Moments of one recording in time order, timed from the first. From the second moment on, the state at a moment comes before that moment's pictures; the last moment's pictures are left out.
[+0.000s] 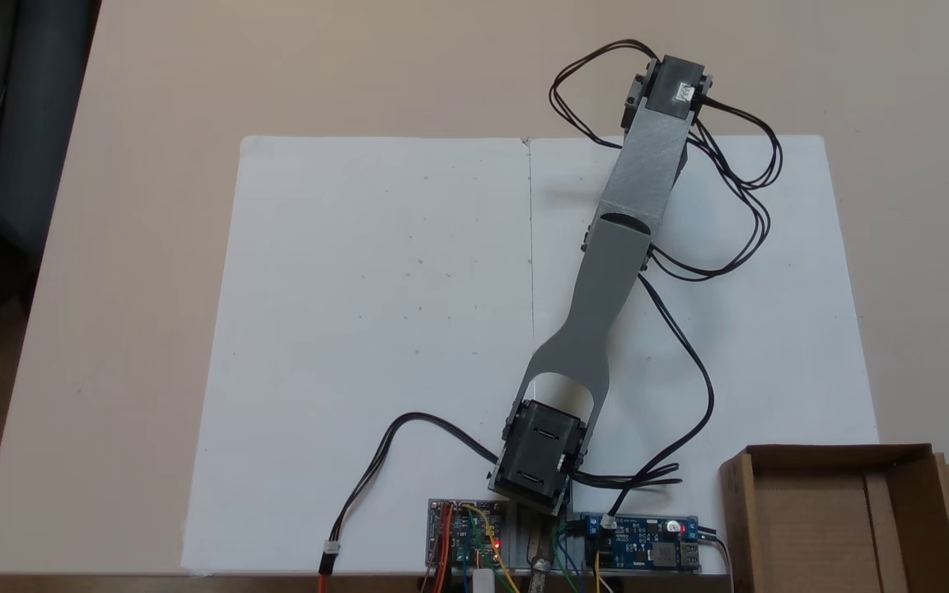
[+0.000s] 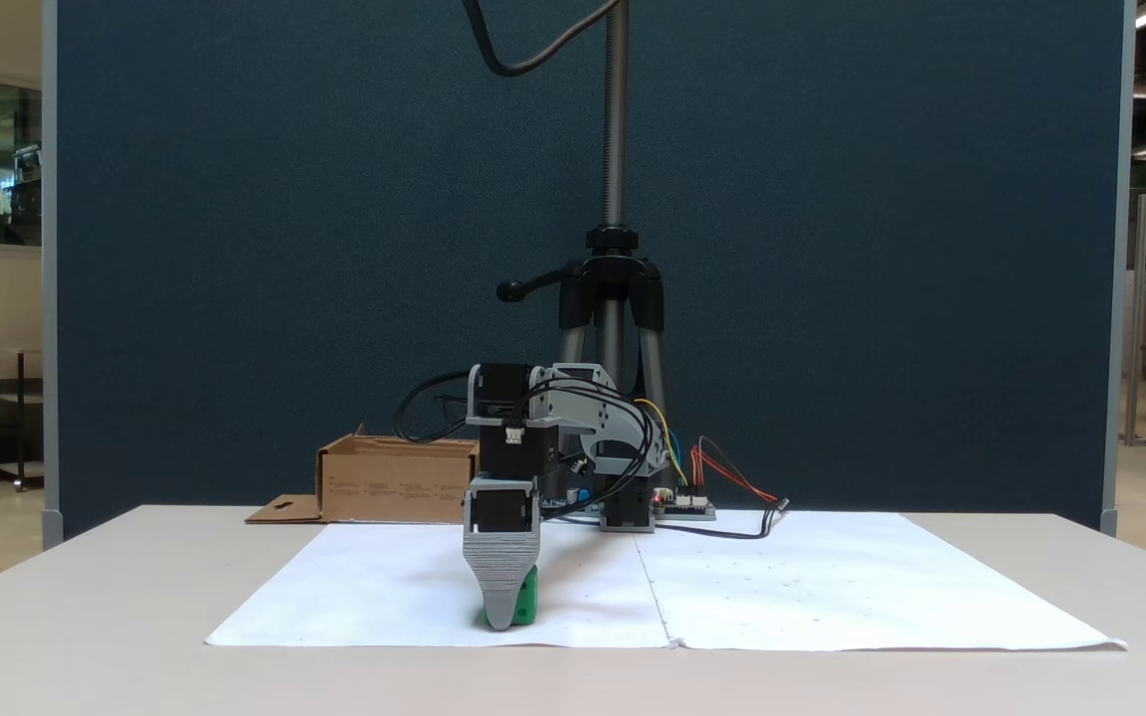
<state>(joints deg) 20.9 25.2 11.8 75.0 -20.5</state>
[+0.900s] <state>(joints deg) 20.7 54.1 28.7 76.6 -9.2</state>
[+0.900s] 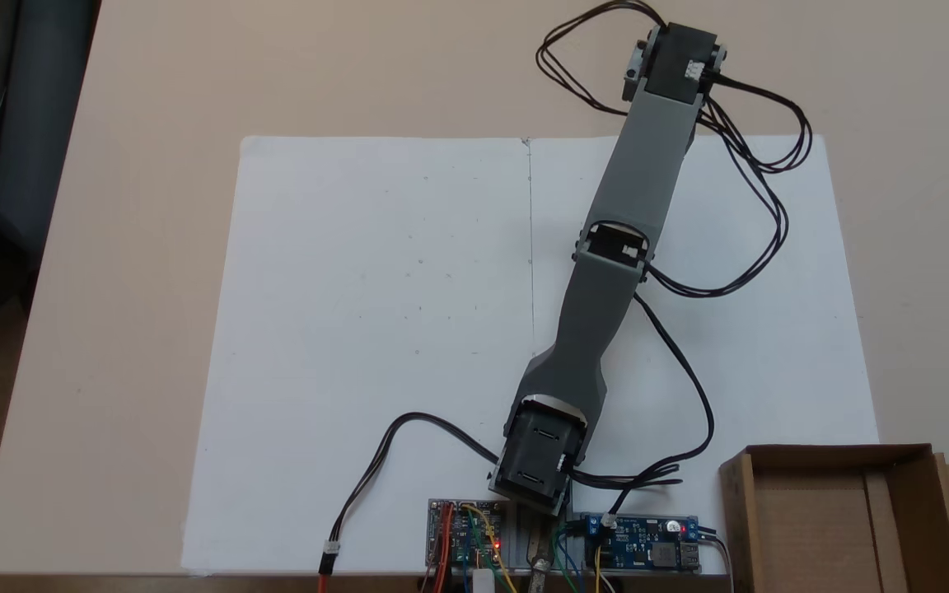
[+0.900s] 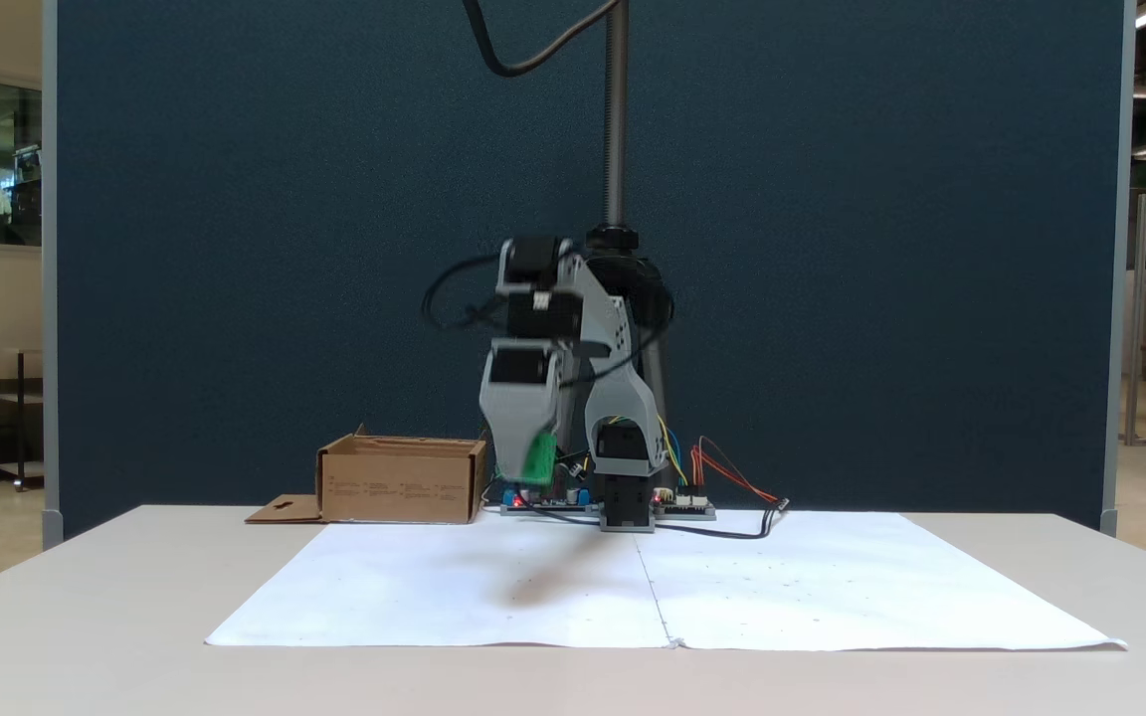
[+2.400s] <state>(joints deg) 104.4 64.1 38.7 79.3 -13.3</state>
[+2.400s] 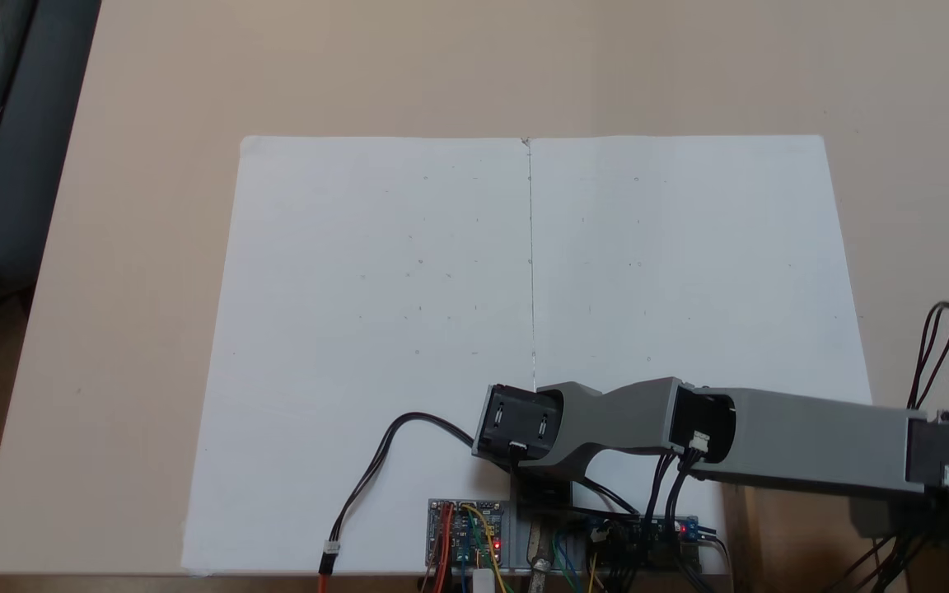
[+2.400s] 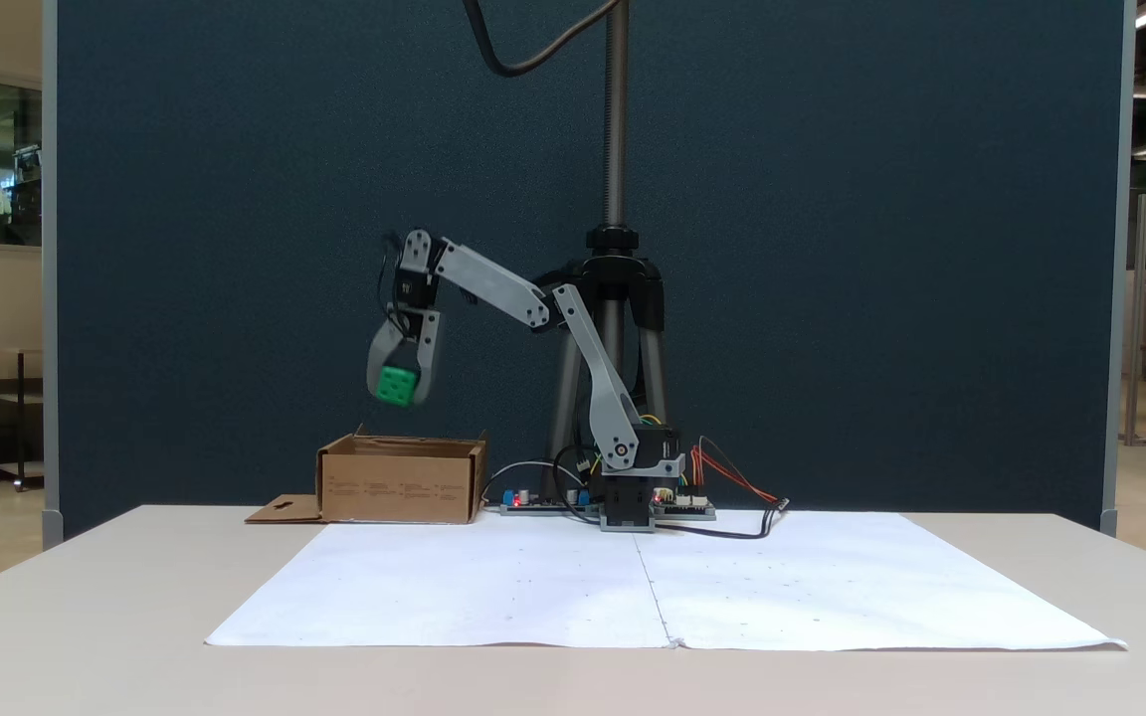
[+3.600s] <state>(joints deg) 70.7 72.7 41.9 61.3 0.4</state>
